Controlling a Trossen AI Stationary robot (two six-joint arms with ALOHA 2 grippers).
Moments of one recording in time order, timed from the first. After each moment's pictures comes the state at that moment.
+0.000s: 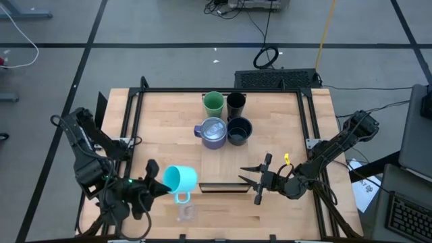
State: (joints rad) left arm -0.91 1.42 1.55 -1.05 -0.69 -0.01; right arm 0.70 1.45 0.71 0.60 0.99 0.03
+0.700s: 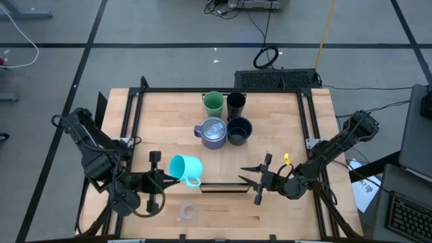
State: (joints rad) left arm -0.81 1.42 1.55 -0.97 -0.75 -0.38; right arm 0.70 1.45 0.71 0.59 0.99 0.03
